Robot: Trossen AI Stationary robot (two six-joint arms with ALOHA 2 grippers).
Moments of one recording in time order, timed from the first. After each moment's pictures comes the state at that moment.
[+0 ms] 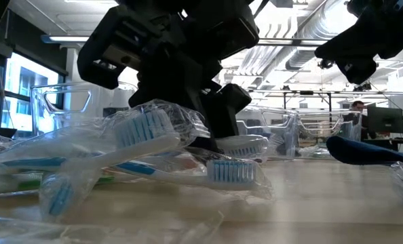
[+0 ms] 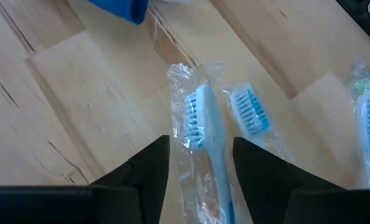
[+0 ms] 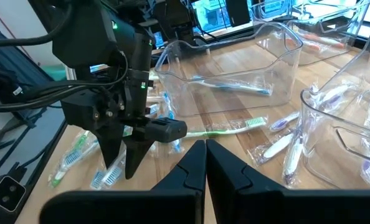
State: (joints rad) left arm -0.28 2.05 1.38 -0.23 0.27 0.23; right arm 0.55 0.92 0.27 0.35 0.60 0.45
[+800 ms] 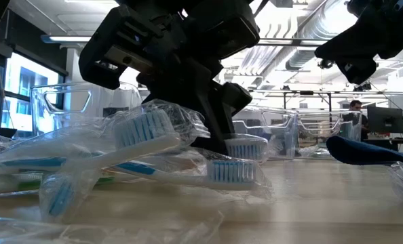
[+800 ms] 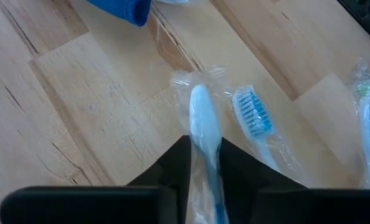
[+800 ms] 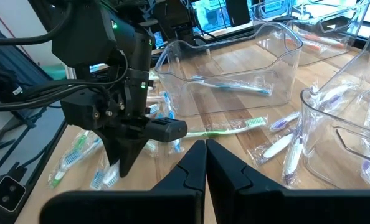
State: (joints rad) left arm -0.28 2.05 1.38 -0.23 0.26 0.23; right arm 0.55 0.92 0.27 0.35 0.60 0.45
